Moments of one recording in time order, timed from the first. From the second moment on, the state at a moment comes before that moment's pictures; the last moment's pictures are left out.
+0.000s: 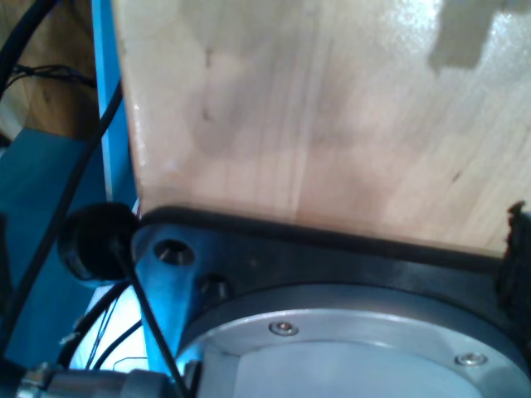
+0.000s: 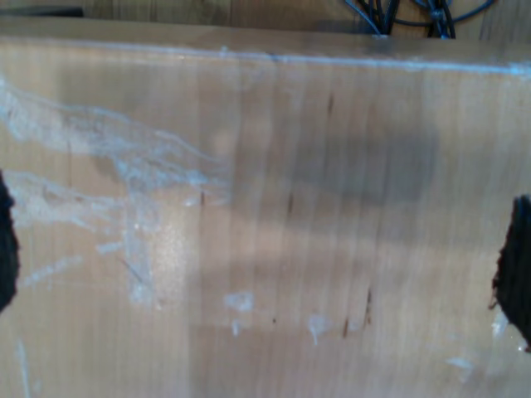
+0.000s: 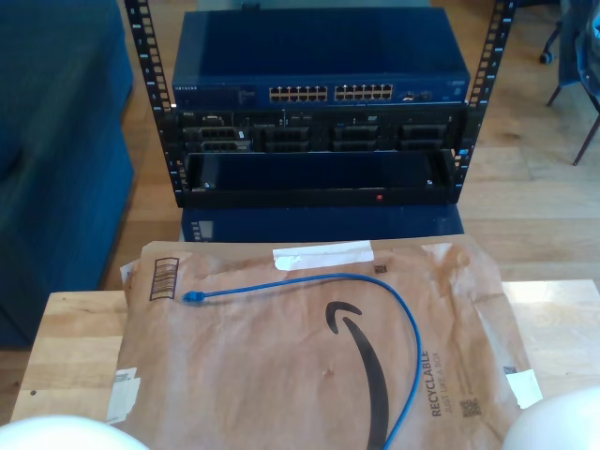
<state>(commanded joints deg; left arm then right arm) 94.9 -30.8 -5.4 7.4 61.5 -7.7 -87.5 -43.6 4.3 7.6 43.3 -2.6</state>
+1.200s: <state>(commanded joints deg) 94.6 -30.8 -11.2 7.9 70.6 -7.7 -87.5 -48.7 -8.8 4.3 64.8 -2.0</state>
